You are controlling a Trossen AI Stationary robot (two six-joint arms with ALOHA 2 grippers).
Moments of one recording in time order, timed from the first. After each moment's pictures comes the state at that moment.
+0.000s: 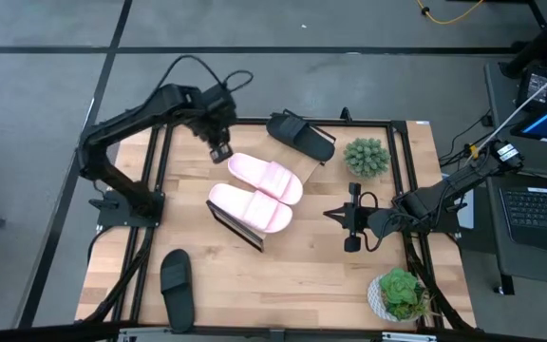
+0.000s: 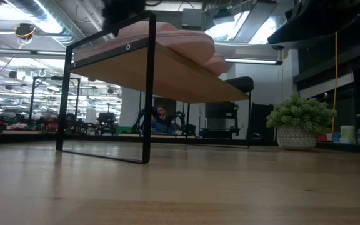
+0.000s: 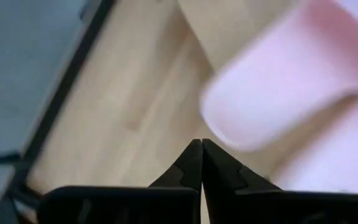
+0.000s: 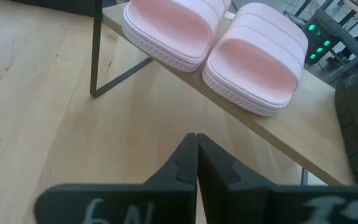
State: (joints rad) left arm 0.43 1.50 1.71 -1.40 -0.05 -0.05; right arm 0.49 1.06 0.63 -0.14 0.63 0.00
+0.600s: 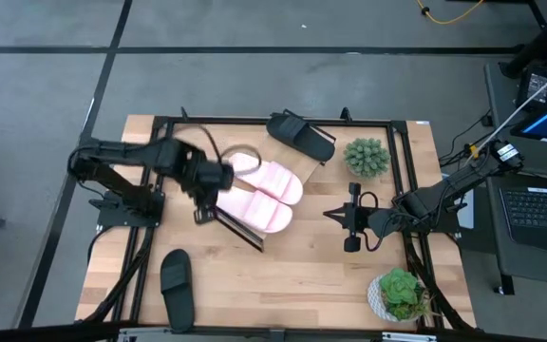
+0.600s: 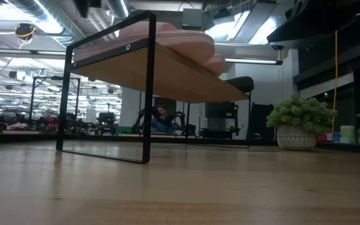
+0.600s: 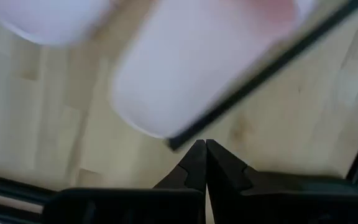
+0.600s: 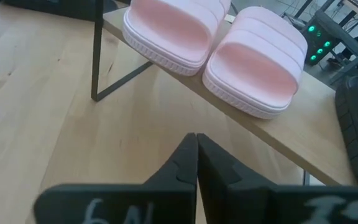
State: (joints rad) left arm -0.11 1.45 1.61 -1.53 -0.04 -0.43; right arm 0.49 1.06 0.63 -0.12 0.63 0.00
